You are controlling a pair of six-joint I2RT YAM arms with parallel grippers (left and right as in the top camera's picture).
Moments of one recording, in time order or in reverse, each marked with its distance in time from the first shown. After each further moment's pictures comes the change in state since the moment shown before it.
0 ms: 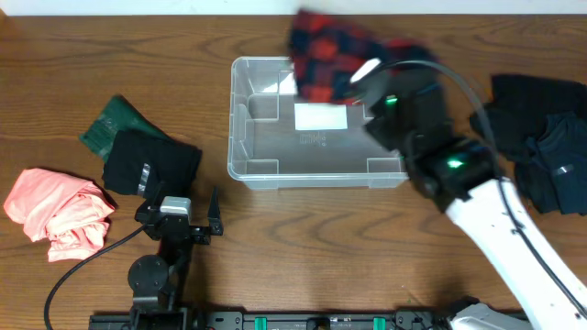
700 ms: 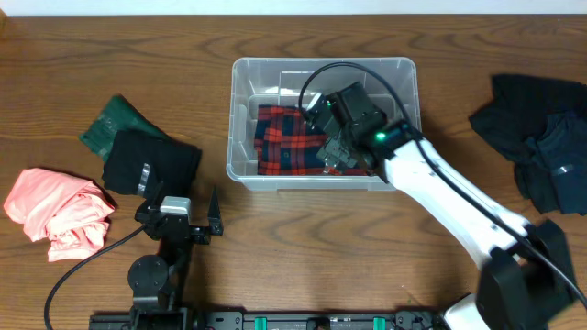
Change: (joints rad) left arm 0.000 0.000 0.000 0.000 0.000 0.000; right arm 0.040 0.270 0.004 -0.016 -0.093 0.042
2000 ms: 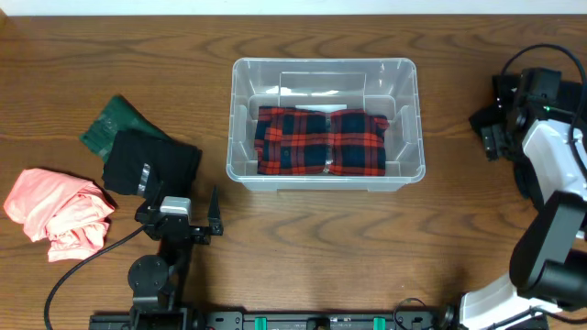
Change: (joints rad) left arm 0.000 0.000 0.000 0.000 0.000 0.000; right arm -0.854 0.124 -0.029 -0.052 0.241 0.067
